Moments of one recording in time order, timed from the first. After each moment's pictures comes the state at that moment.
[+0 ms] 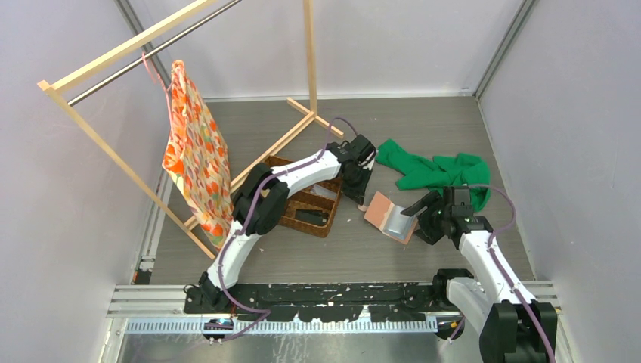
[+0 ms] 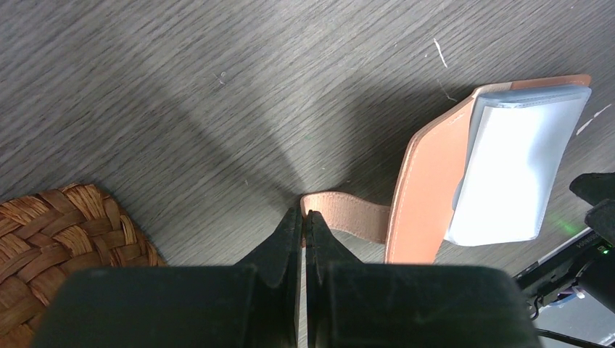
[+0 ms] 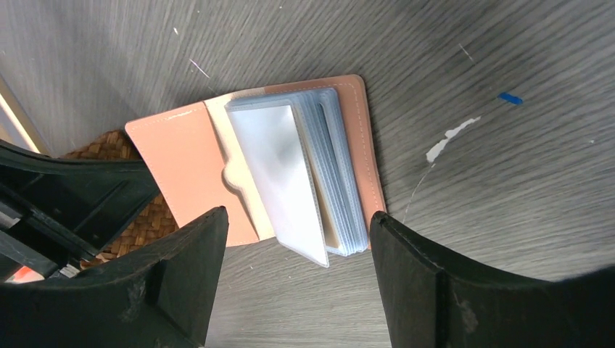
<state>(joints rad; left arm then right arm) -0.84 2.27 1.86 -0.73 0.22 -0.42 -0.01 0.88 0.43 -0.52 -0.20 0.96</state>
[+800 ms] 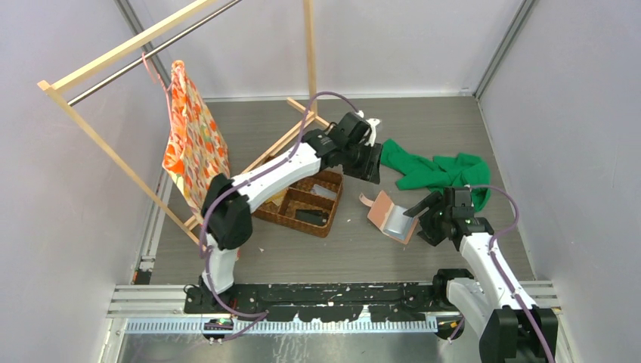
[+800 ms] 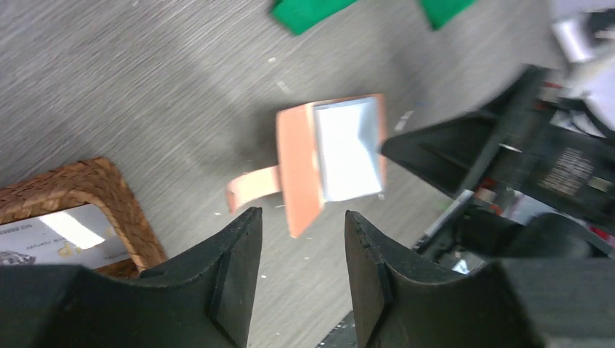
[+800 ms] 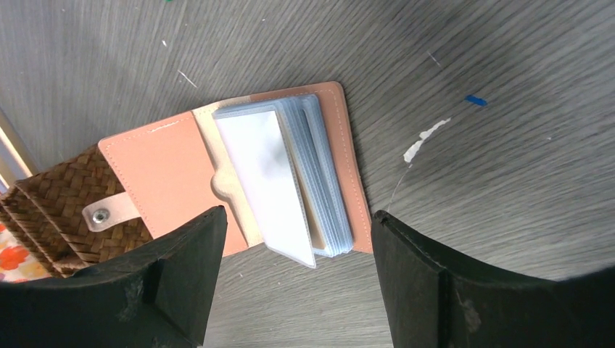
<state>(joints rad) -0.86 2.02 1.85 -0.70 0.20 -0.45 0.00 0.85 0.43 -0.55 -0.15 0.96</state>
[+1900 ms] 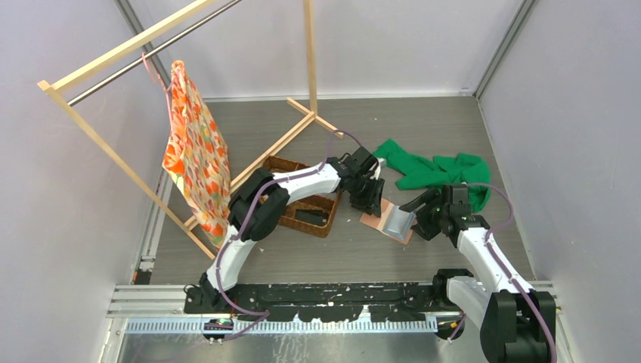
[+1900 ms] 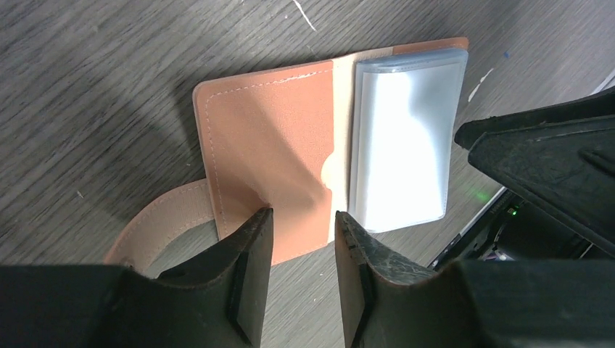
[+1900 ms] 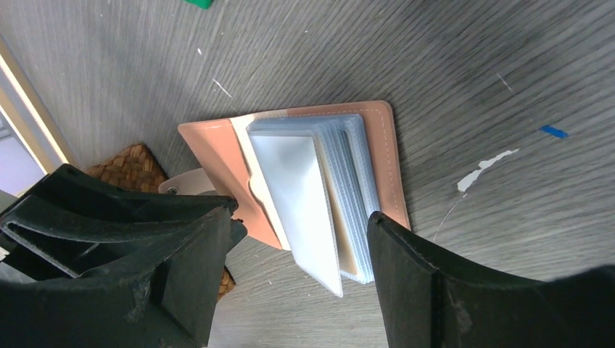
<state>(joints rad) -0.89 2.19 1.66 -0.46 0.38 -0.55 0.00 0.93 0.42 -0.41 -0.21 1.01</state>
